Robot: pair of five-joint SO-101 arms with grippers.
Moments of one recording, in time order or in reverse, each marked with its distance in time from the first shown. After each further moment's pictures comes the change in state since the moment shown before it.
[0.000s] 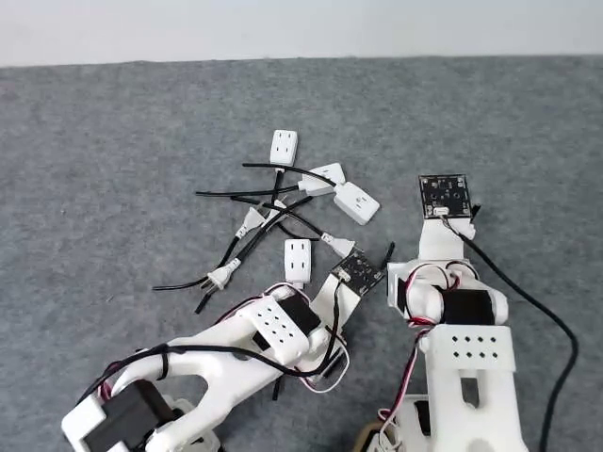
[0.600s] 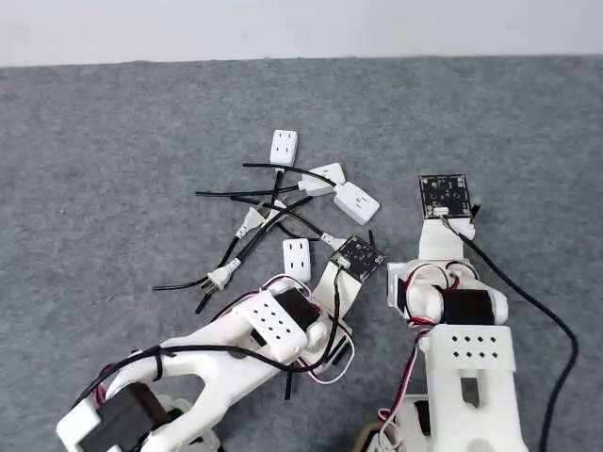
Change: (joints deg) left arm -0.5 -0.7 -1.9 -0.3 2.1; right arm -0.1 0.0 0.0 0.0 0.0
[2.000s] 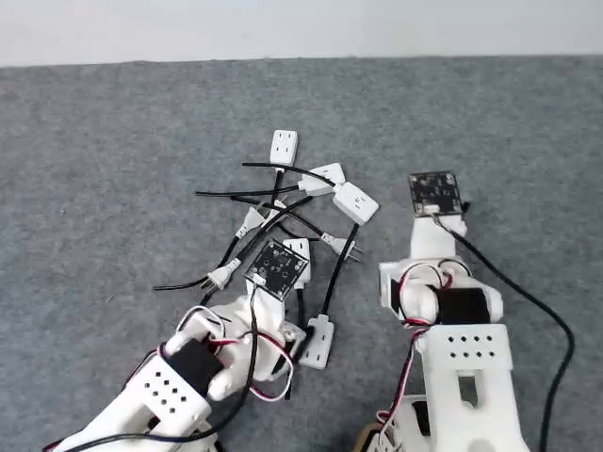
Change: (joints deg) left arm -7.6 -49.7 27.9 -4.3 -1.5; right arm -1.6 0.0 -0.5 0.7 -0.7
